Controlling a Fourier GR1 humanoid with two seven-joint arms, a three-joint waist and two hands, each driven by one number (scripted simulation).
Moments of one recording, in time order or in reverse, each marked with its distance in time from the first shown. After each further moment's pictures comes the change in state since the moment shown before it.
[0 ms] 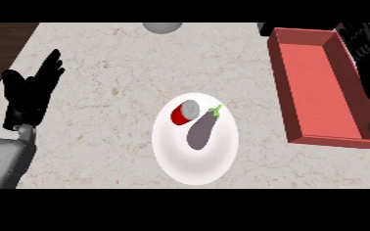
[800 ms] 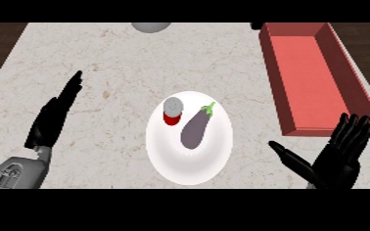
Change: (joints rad) left arm 0.108 -0.029 -0.107 0.000 -0.110 -0.020 -0.155; right arm 0.488 0.517 -0.070 -0.024 -0.101 -0.311 -0.952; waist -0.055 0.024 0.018
